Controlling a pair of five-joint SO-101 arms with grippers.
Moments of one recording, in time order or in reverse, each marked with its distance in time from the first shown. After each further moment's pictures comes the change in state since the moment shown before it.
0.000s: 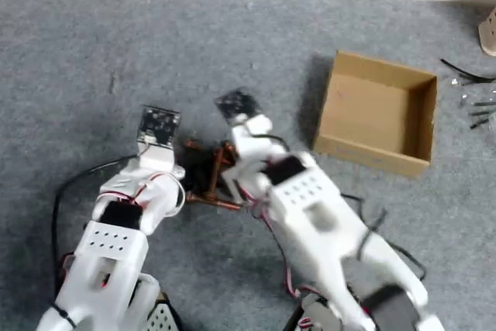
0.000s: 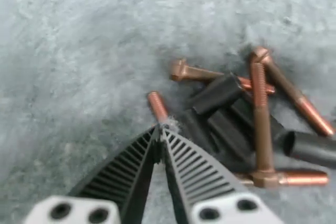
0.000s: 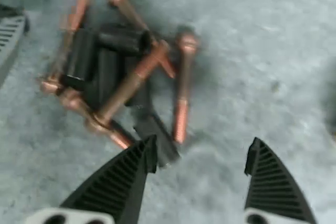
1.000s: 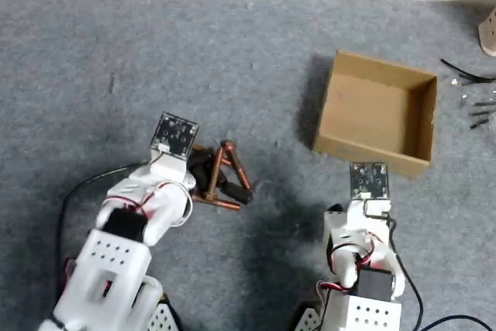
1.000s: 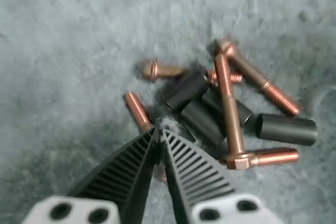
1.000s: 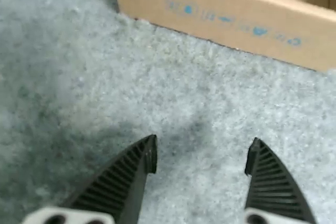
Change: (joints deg) left arm 5.5 -5.1 0.0 5.7 -2.2; right arm 41.5 -84.7 55.4 13.9 9.0
